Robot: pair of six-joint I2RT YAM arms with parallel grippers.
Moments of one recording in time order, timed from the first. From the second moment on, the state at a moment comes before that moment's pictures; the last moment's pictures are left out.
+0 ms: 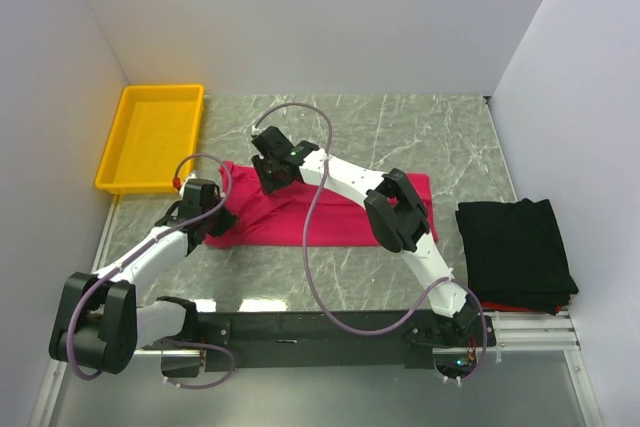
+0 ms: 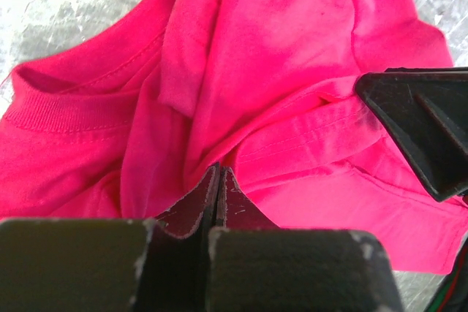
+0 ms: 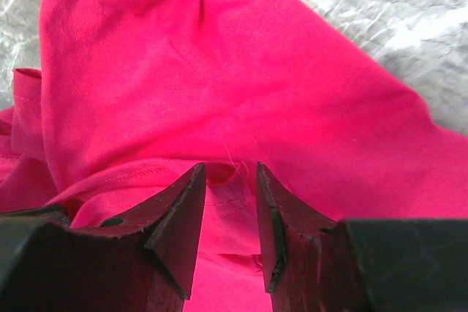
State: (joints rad) left arm -0.22 1.16 0.51 -0.18 -0.02 -0.89; right arm 0.85 2.34 2.00 -0.58 0.03 0.37
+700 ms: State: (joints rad) left arm -0.22 1.12 0.47 -0.18 -0.02 -0.88; right arm 0.87 2.24 1.81 -0.55 0.09 0.41
